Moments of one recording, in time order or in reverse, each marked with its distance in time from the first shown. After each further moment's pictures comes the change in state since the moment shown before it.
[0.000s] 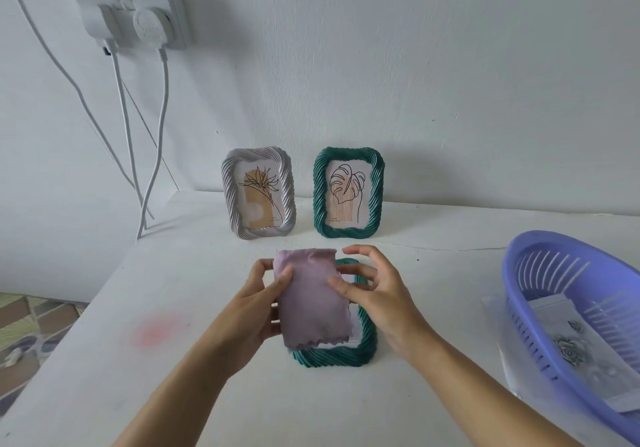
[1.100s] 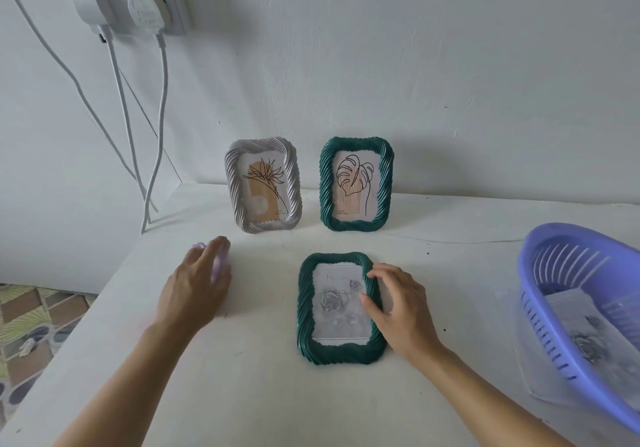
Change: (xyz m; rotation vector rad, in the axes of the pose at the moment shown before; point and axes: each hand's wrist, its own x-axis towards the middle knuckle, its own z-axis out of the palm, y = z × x) left_hand 0.042 -0.018 -0.115 1.321 0.551 0.394; right_hand 0.018 0.093 -0.035 -0.908 0.235 -0.385
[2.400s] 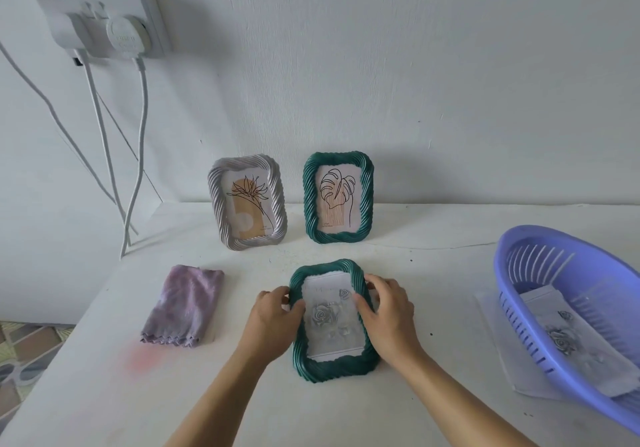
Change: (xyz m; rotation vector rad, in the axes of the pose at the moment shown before) left_hand -0.021 0.110 0.038 -0.394 -0.409 -0.226; right_hand 0.006 -0.035 -0.006 0.053 -0.004 0.369
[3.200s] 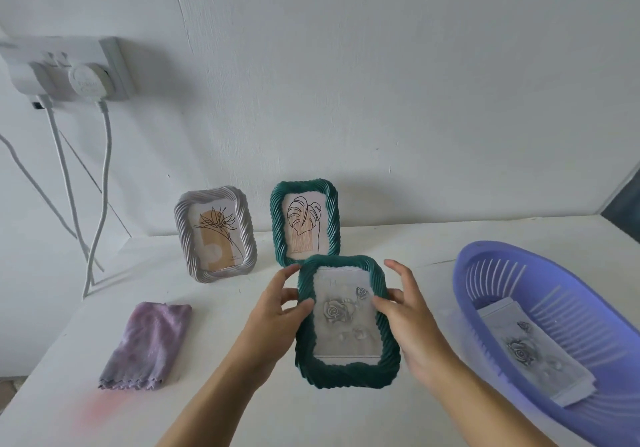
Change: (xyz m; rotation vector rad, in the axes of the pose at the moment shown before) left_hand -0.014 0.072 0.003 -0.739 -0.180 0.144; right_hand 0.002 -0.009 -0.091 0.715 -0.065 0.242
